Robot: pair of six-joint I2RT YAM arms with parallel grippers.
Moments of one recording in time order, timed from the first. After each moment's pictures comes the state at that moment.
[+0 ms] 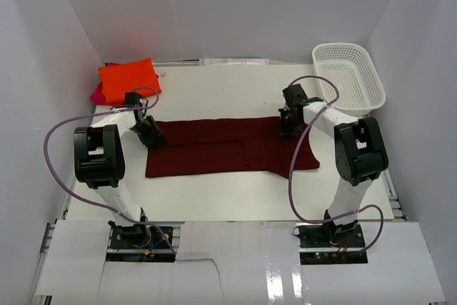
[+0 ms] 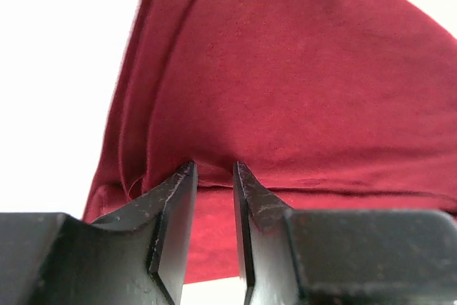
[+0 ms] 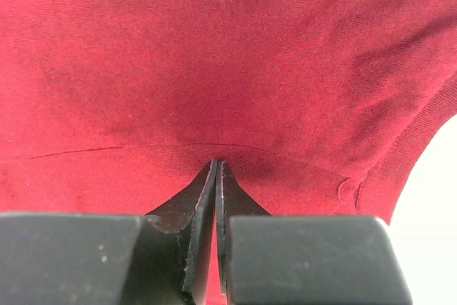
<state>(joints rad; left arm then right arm) 0.07 1.78 1.12 -0.60 0.19 -0.47 0.33 1.83 1.21 -0.55 -0.01 0.29</state>
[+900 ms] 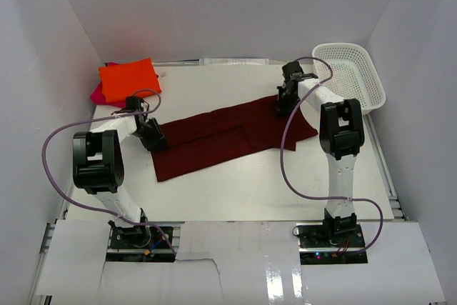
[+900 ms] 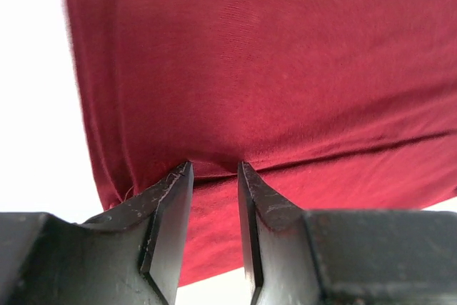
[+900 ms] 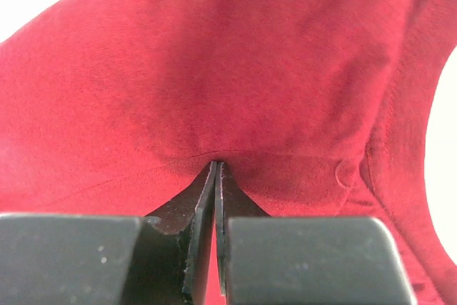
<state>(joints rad) 0.06 1.75 1.04 -0.55 0.25 -0.44 0.25 2.18 1.69 -0.68 -0.07 0.31</state>
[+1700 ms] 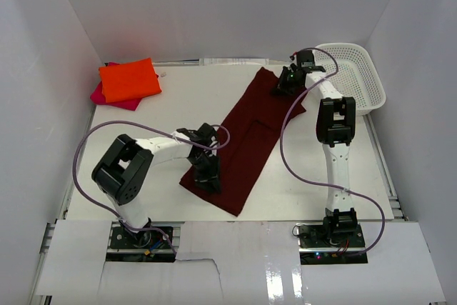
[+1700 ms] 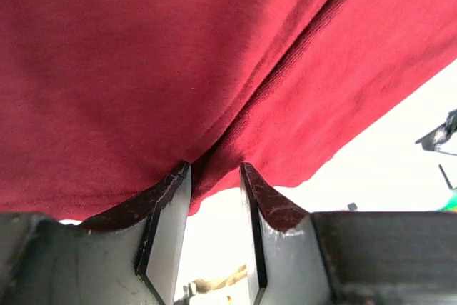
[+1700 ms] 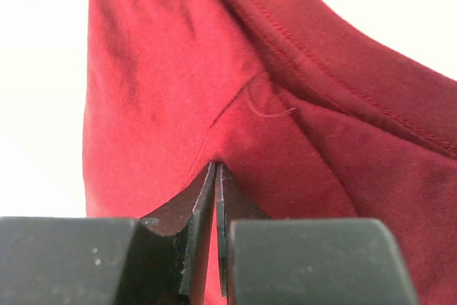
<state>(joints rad) -0.64 1.72 0.94 -0.67 0.39 -0.62 0.13 2.57 2.22 -0.57 -0.47 0.45</state>
